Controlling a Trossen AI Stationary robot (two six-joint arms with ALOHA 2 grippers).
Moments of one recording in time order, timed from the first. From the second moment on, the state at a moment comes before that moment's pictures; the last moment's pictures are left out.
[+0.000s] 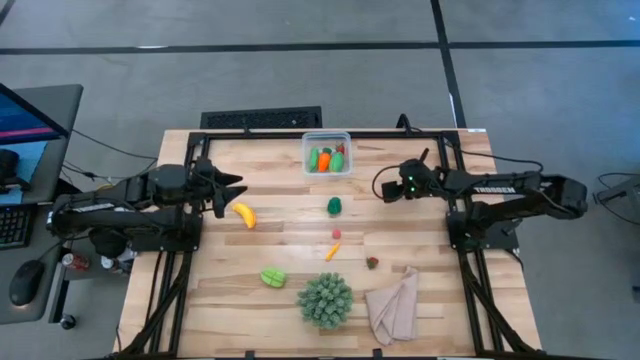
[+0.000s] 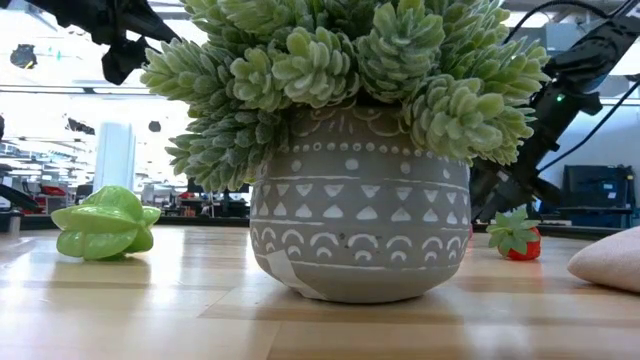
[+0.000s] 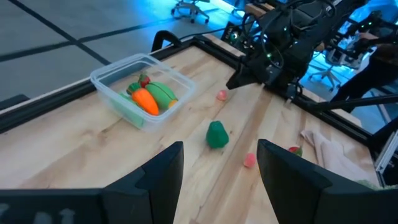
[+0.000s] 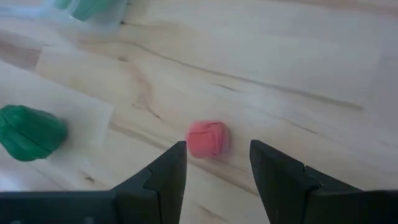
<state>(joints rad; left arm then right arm) 0.14 0.46 0.60 -0.45 -0.20 -0.46 -0.45 1.15 0.39 -0.17 0.04 0.78</state>
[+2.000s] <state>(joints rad) 0.14 0.46 0.60 -0.45 -0.25 -0.52 -0.38 1.35 0.40 0.01 0.07 0.17</state>
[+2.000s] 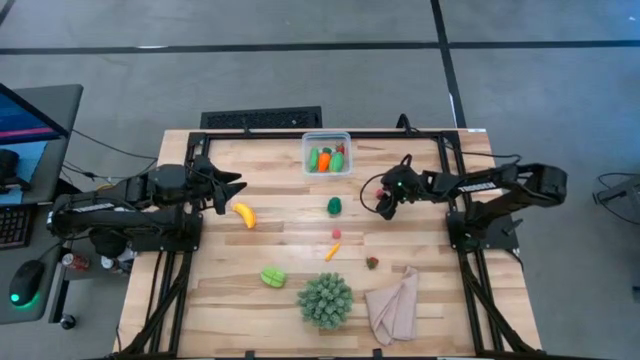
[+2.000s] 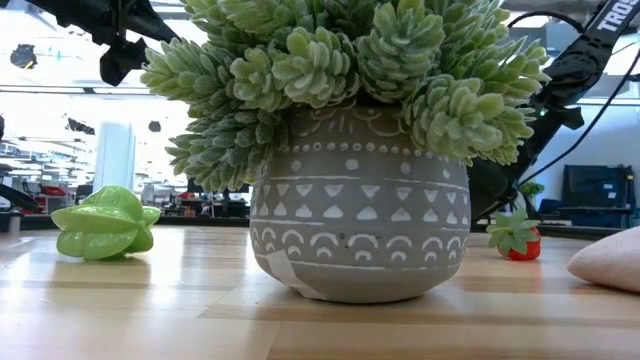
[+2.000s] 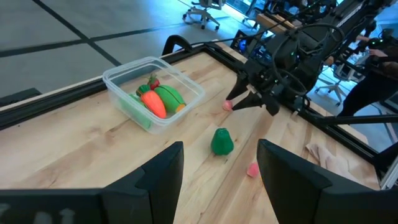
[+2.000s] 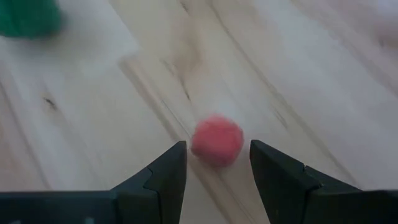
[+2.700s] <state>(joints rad) 0.14 0.46 0.60 -0.45 -0.25 -0.53 -0.38 1.46 0.43 0.08 0.11 0.26</state>
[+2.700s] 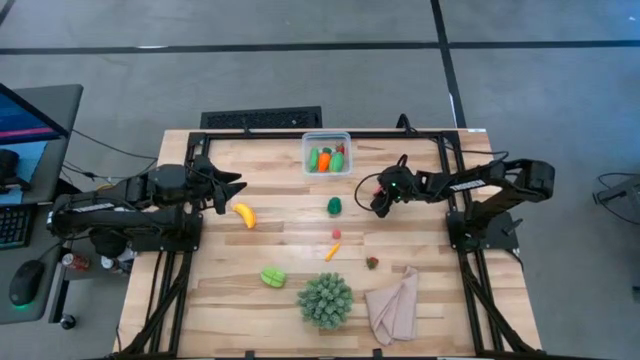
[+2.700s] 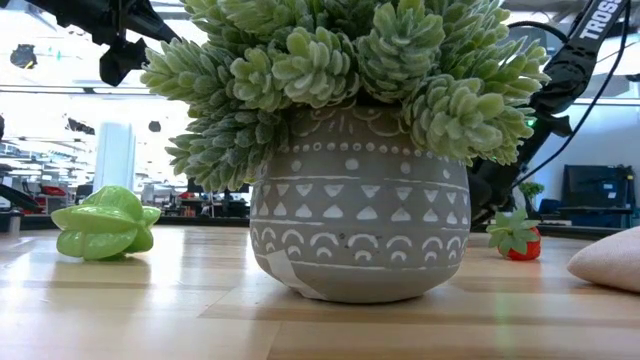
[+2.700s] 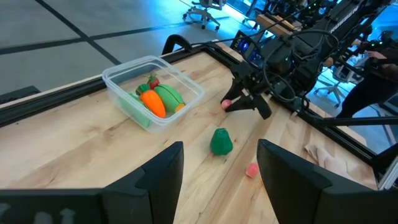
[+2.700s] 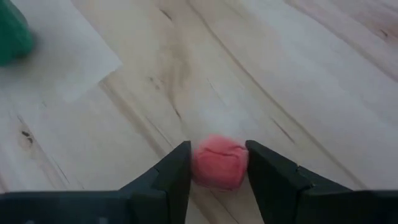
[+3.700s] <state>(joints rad) 0.14 0.46 0.60 -0.45 -0.25 -0.53 -0.37 1.44 0.45 0.09 0.09 0.29</state>
